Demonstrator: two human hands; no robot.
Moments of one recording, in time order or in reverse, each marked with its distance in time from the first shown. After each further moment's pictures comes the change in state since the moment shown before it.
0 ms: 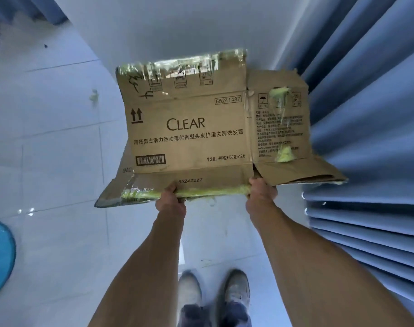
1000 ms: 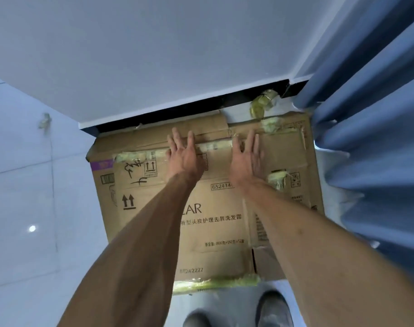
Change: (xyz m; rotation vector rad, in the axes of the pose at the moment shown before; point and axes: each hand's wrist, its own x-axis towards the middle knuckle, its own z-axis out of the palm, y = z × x) left_hand 0.239 -0.006 0.316 1.961 -0.110 1.141; right_hand 0.240 -0.084 0.255 -1.433 -0.173 -1.074
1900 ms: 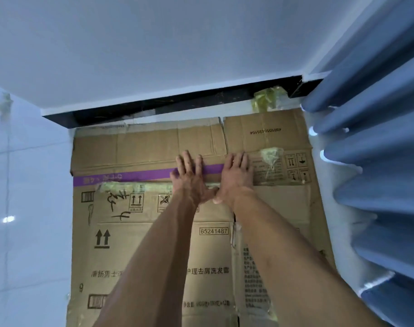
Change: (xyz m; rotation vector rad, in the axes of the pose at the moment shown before) left_hand 0.036 0.005 0.108 0.236 -0.324 0.119; right_hand 0.054 0.009 0.076 -0.323 -0.378 -0.031
